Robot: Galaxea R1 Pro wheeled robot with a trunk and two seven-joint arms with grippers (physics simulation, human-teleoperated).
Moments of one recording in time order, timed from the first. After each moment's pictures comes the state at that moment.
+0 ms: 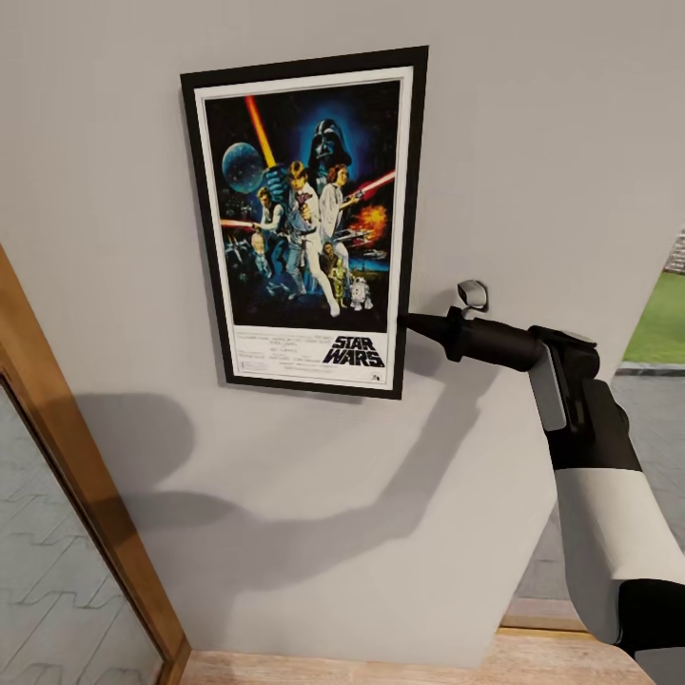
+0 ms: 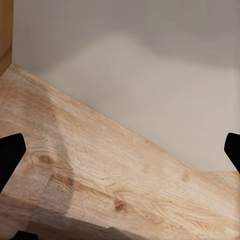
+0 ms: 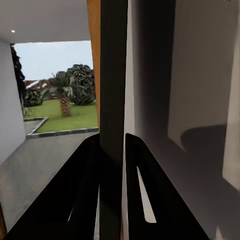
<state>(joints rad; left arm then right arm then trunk) -0.20 0.28 -0.66 -0.10 1.40 -0.33 -0.67 -1.00 -0.11 -0.06 -1.29 -0.30 0.66 1.30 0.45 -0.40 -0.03</state>
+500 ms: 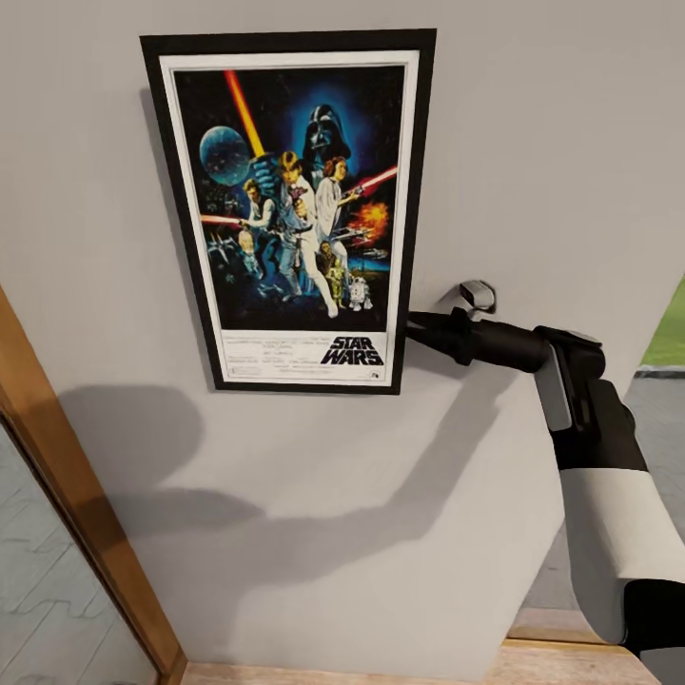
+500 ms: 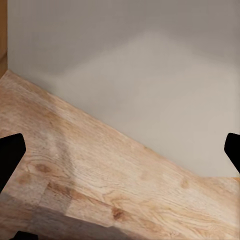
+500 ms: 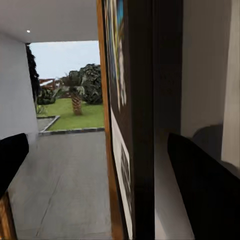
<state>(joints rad) -0.20 0.28 -0.66 -0.10 1.40 -0.33 -0.67 -1.00 -0.13 -0.06 -1.29 -0.31 0.66 1.37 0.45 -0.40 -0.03</state>
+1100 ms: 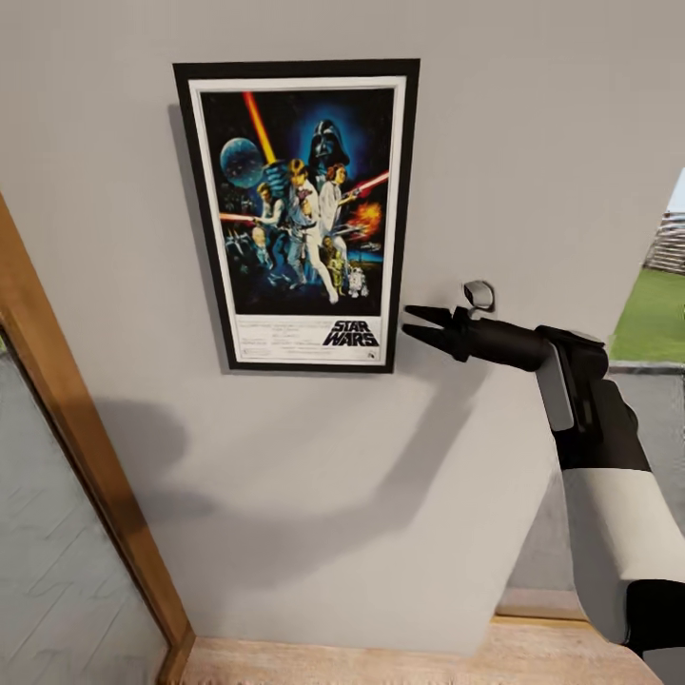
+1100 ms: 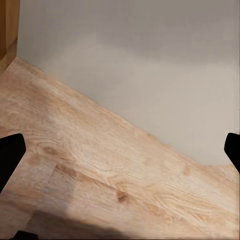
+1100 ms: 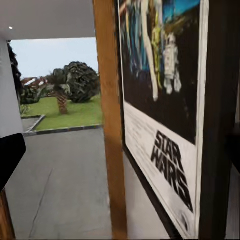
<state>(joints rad) -0.20 0.28 -0.66 -0.10 1.40 -0.33 -0.67 -1.00 -0.14 -0.06 -1.29 -0.30 0.66 1.30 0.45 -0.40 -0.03</state>
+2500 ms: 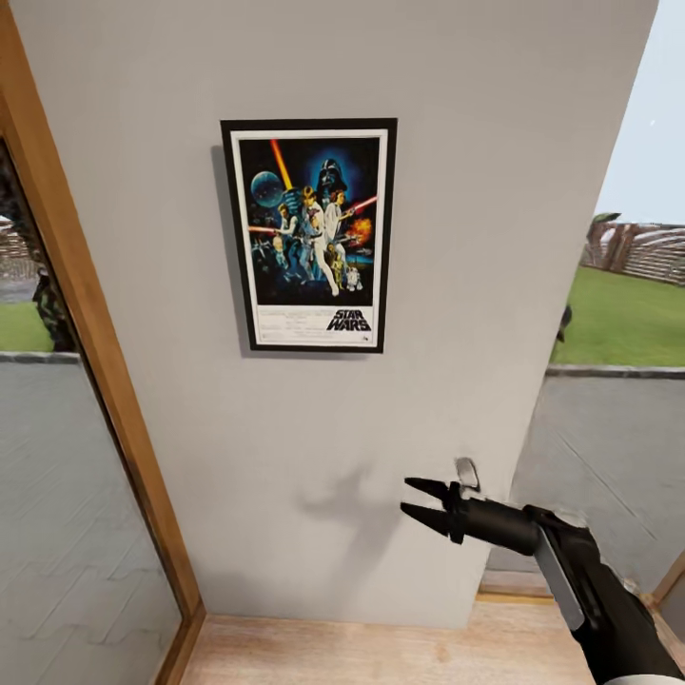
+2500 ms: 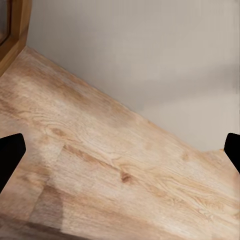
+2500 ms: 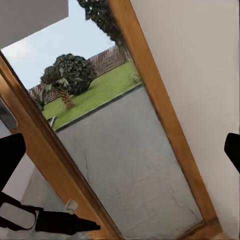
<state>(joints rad) -0.20 0.29 -0.66 -0.10 1.40 -0.33 -0.68 -0.41 -0.15 -0.06 -1.24 -0.30 0.46 1.31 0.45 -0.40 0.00</state>
